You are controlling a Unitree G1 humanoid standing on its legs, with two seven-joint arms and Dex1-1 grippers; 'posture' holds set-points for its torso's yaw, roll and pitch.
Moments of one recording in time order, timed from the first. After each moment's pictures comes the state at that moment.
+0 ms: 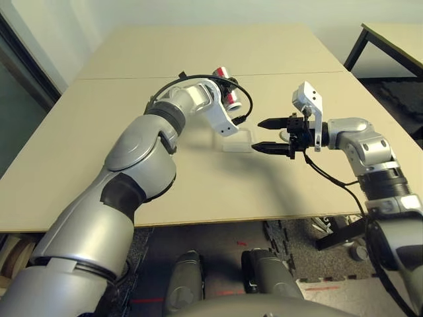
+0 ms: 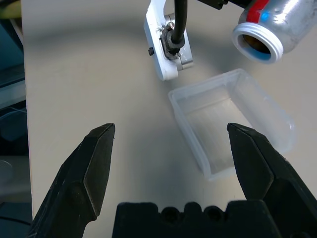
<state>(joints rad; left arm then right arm) -1.44 0.22 -1.02 1.38 1.18 -0.39 0.02 -0.67 -0.52 0.10 0.28 0.29 0.47 1.21</state>
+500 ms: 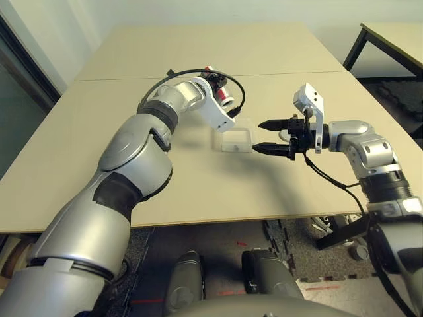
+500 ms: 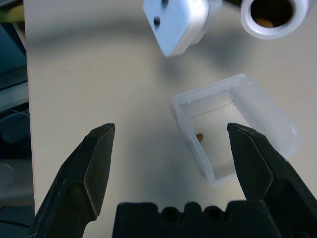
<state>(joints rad) -1.38 0.24 -0.62 1.38 0.79 -0.39 -0.27 -0.68 -0.52 0.10 0.28 0.30 0.48 1.20</state>
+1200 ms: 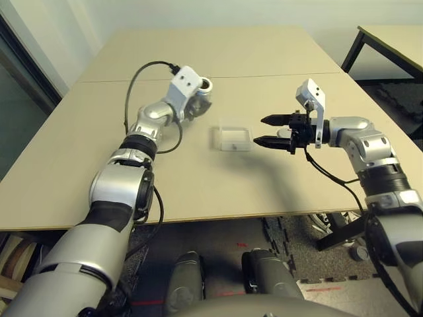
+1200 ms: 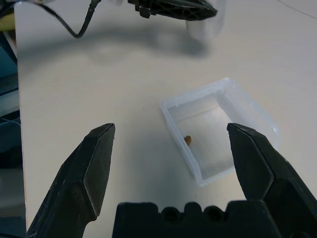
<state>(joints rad) -1.05 0.32 0.08 1.23 0.07 -0.18 -0.58 -0.73 -0.51 0.10 0.40 0.30 0.41 1.19</state>
